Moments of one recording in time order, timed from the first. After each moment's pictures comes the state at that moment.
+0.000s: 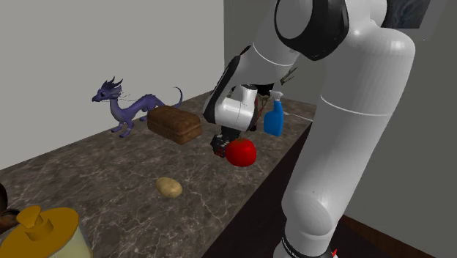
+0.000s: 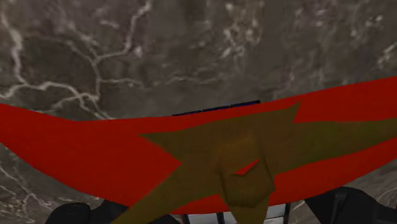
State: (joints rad) arm 0.22 -0.05 -0.34 -2.67 0.61 2.93 -0.79
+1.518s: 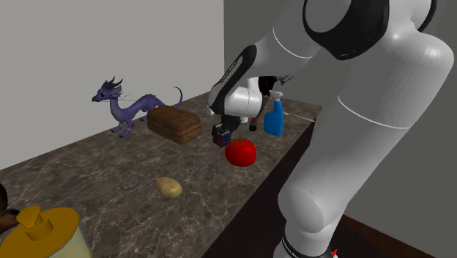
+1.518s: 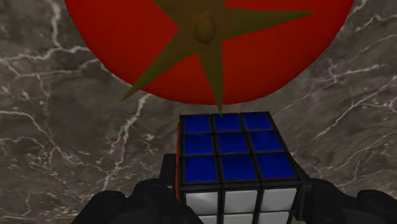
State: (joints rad) arm 0.12 -0.20 -0.29 -2.66 0.31 2.80 -0.54
